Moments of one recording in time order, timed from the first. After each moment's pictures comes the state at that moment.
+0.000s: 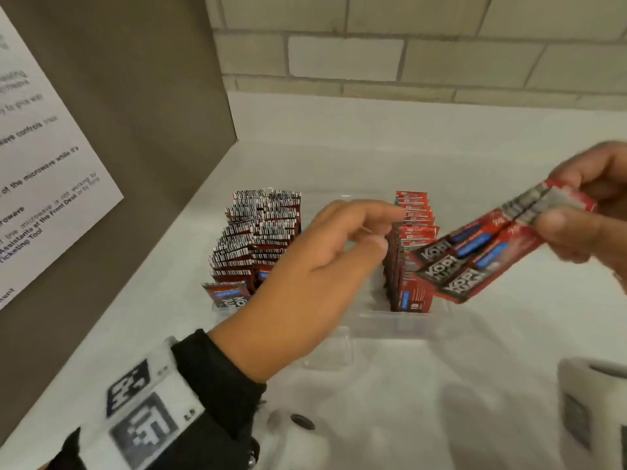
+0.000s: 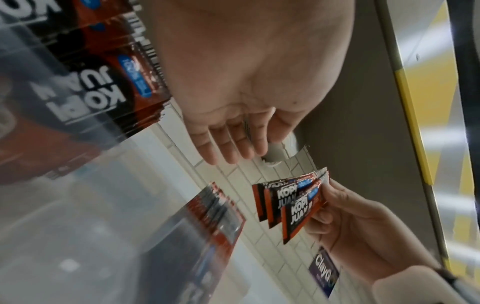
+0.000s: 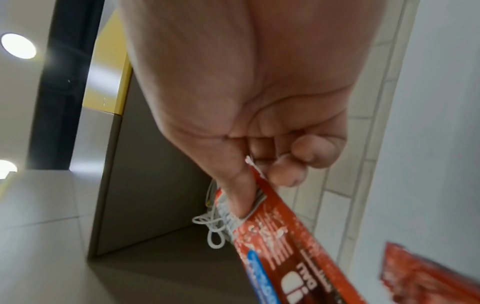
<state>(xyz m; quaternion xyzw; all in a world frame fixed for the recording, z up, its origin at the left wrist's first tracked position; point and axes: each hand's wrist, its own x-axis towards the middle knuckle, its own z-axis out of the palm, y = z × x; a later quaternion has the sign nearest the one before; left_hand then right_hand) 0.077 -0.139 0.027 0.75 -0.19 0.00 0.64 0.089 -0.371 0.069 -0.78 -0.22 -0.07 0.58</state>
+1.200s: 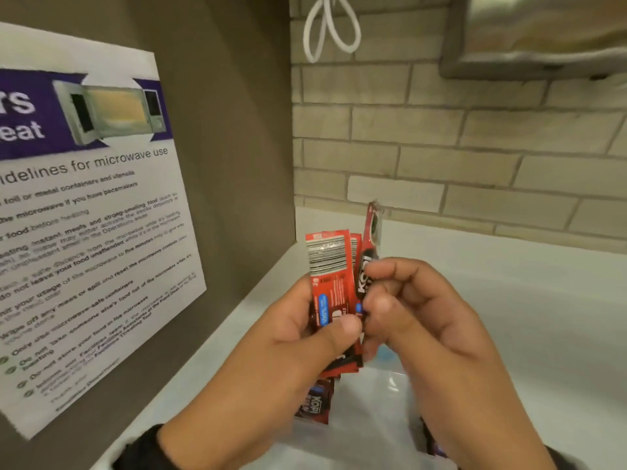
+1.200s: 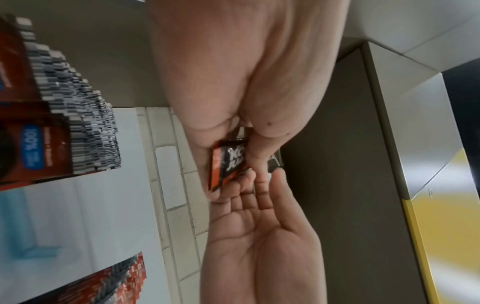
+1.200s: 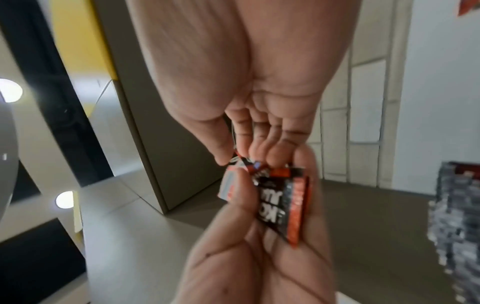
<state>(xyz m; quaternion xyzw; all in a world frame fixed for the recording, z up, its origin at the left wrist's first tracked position) 0.059 -0.104 0.080 0.65 -0.11 0.04 0.75 0.093 -0.242 0.077 -0.59 -0.28 0.00 0.76</state>
